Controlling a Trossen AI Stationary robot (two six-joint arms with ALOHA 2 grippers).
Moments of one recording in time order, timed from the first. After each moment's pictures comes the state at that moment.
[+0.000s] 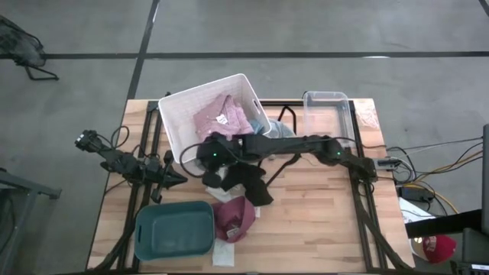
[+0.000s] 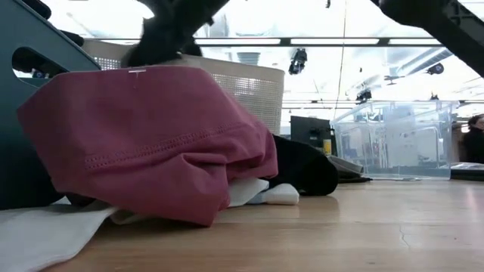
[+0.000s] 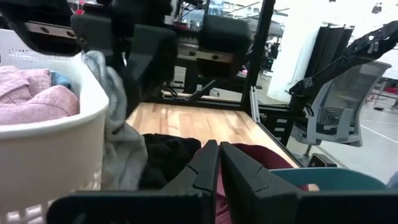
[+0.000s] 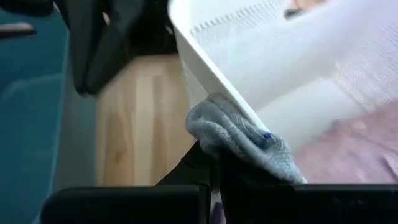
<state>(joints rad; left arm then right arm) -0.53 0.02 0.04 -0.04 -0.38 -0.16 0.01 2.38 2.35 -0.68 0.10 0.11</state>
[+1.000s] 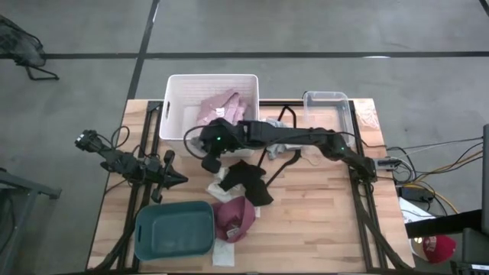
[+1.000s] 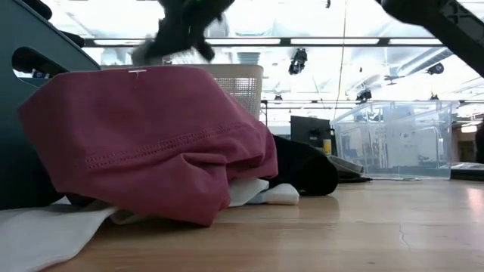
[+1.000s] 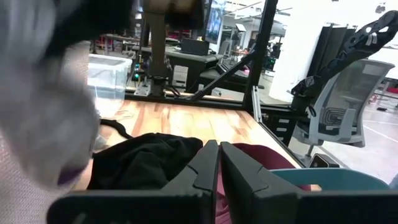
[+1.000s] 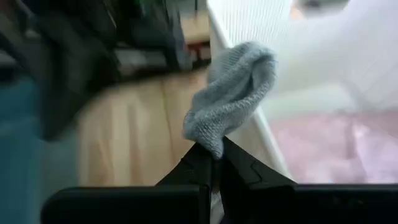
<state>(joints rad) -0.53 0.02 0.04 -0.04 -0.39 -0.16 -0.04 2.30 2.35 -0.70 0.10 0.18</state>
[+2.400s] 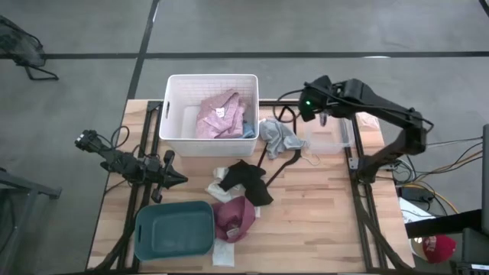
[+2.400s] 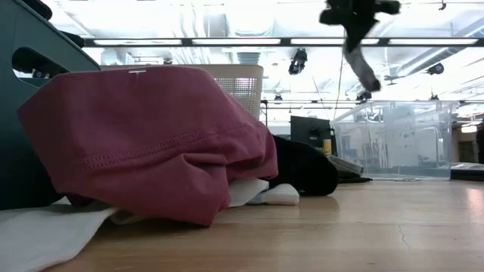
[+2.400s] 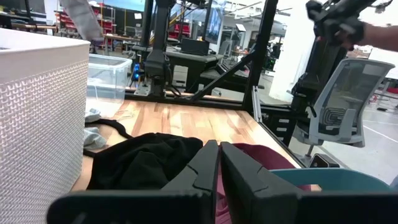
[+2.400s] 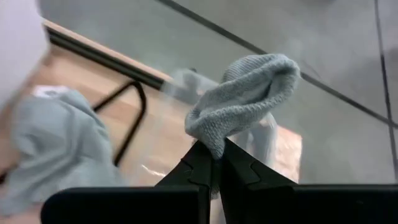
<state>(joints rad) -0.53 0.02 0.04 -0.04 -0.39 -0.16 -0.32 1.46 1.69 -1.56 0.72 0.75</state>
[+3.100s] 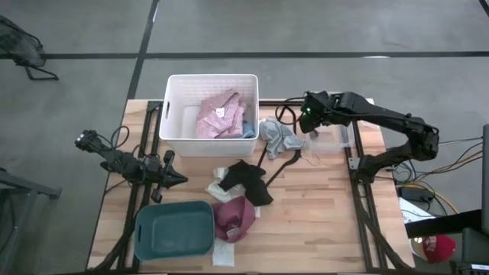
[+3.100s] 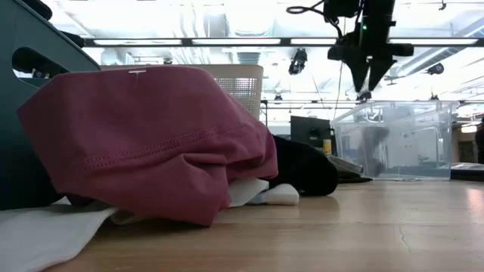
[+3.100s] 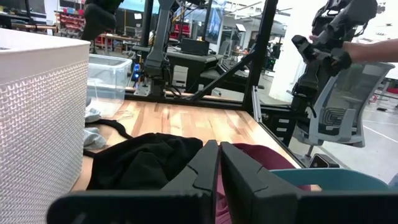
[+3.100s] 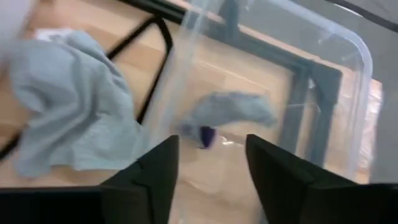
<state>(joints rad) -0.53 0.02 0.04 -0.04 -0.39 -0.16 -0.44 1.33 1.28 -1.27 0.46 0.75</state>
